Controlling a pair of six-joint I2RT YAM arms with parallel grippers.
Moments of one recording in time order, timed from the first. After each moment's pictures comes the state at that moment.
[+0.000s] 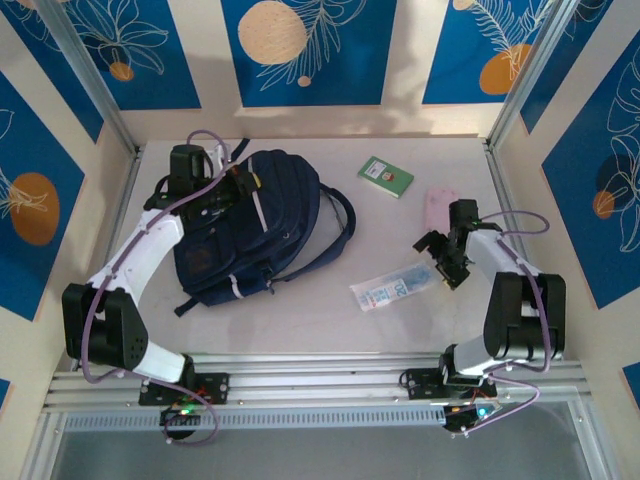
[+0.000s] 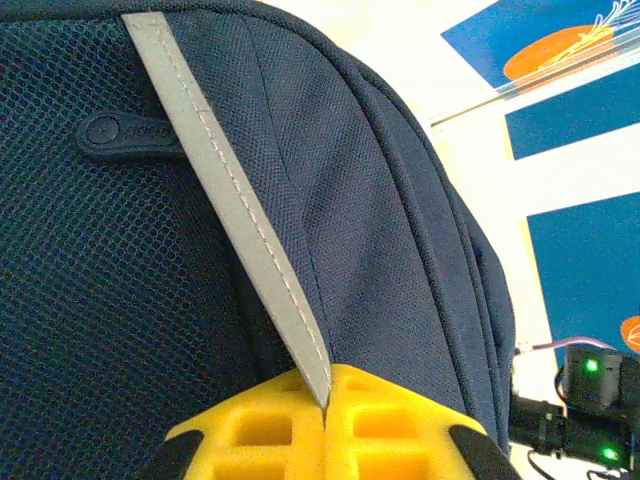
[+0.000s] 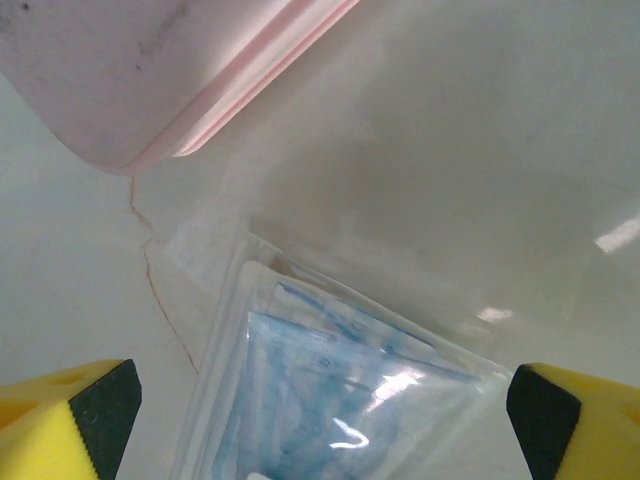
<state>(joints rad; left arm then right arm) -0.19 1.47 1.21 -0.31 0.57 -0.68 -0.07 1.47 0.85 -0.70 -0.15 0.79</state>
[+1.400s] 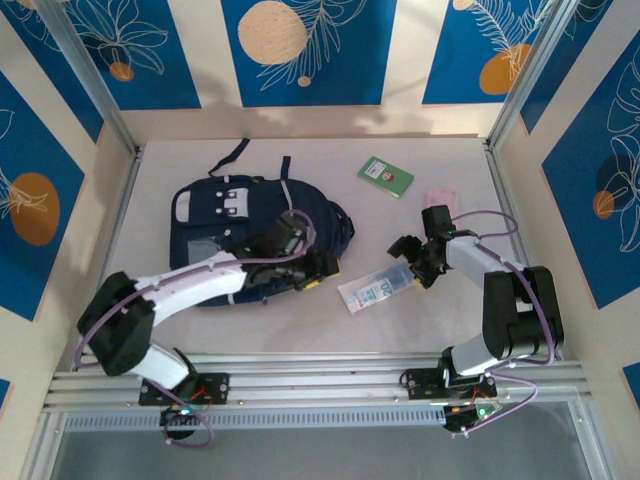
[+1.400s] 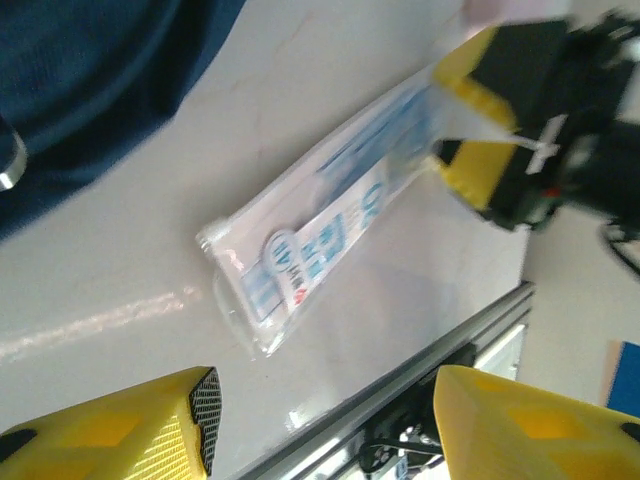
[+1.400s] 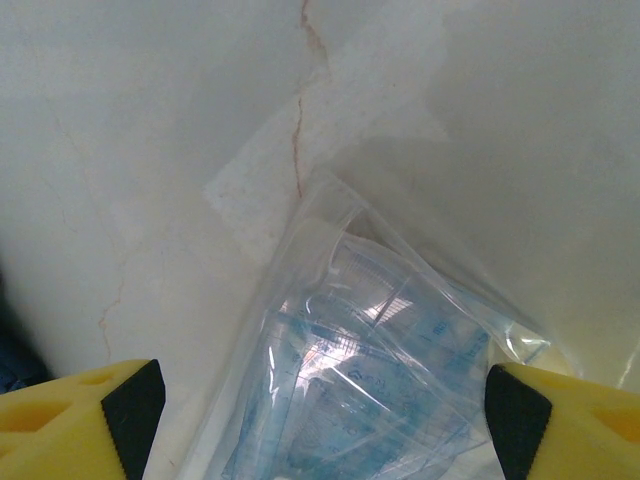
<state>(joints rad) -0.83 1.51 0.96 -0.29 0.36 -1.07 0.12 1.48 0.77 -0.52 -0.24 0.87</state>
